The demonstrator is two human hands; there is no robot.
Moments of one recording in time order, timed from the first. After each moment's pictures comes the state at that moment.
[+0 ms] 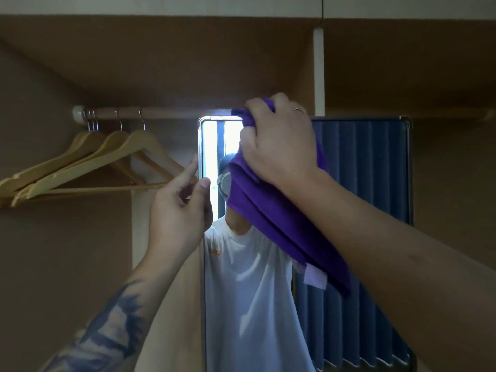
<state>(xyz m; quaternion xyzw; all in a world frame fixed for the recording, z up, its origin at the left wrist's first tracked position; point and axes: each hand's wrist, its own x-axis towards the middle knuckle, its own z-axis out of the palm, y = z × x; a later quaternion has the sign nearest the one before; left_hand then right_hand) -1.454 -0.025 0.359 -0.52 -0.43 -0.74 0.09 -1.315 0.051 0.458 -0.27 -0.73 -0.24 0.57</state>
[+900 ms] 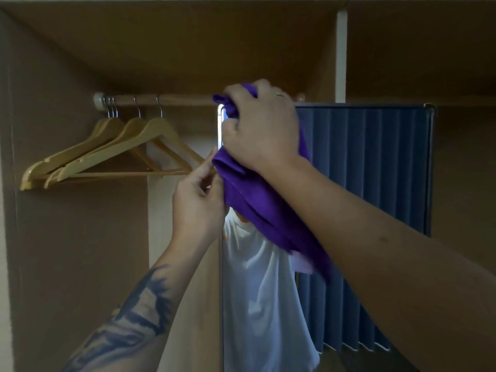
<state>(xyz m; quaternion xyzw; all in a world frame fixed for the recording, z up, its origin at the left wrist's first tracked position) -1.454 -0.030 0.351 -0.52 -0.42 -0.74 0.07 -1.355 0.023 0.457 -0.24 -0.74 -0.24 0.58</state>
